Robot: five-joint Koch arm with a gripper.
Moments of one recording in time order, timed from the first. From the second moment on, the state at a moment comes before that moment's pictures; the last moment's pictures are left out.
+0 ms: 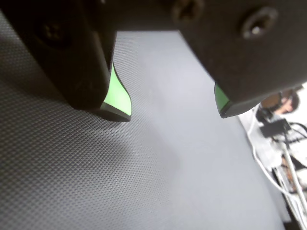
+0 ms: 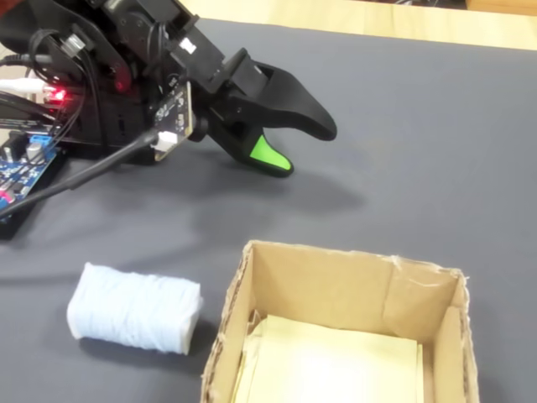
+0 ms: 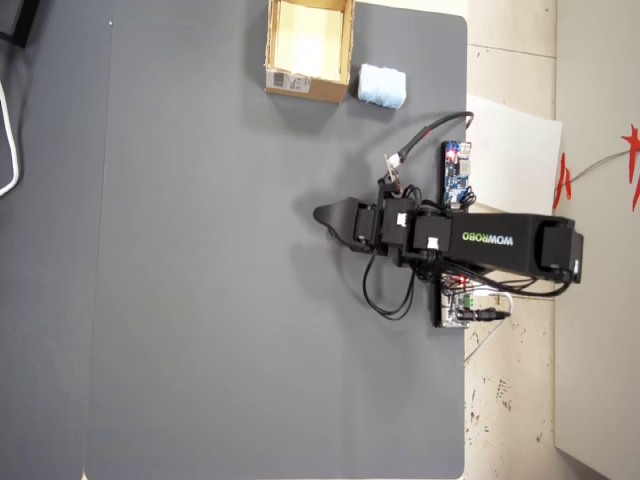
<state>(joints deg) 10.6 130.9 176.7 -4.4 83.8</state>
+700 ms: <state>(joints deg) 30.9 130.7 145.7 30.1 61.8</state>
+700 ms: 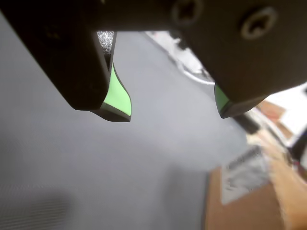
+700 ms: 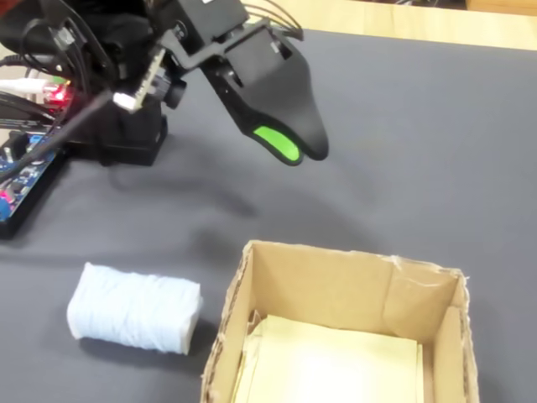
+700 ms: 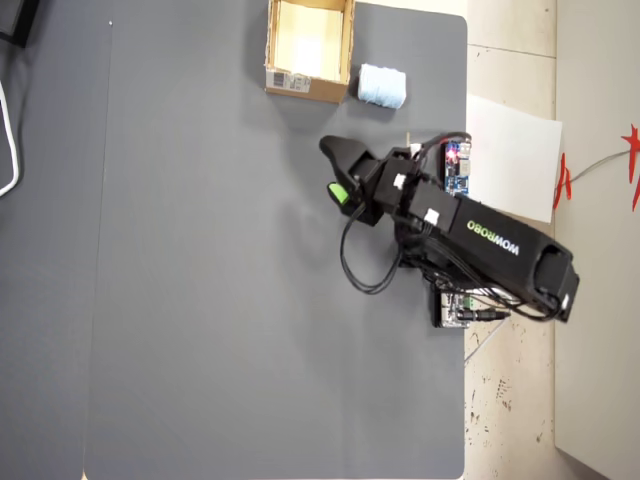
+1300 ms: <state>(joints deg) 56.4 115.4 125.8 49.7 54.3</state>
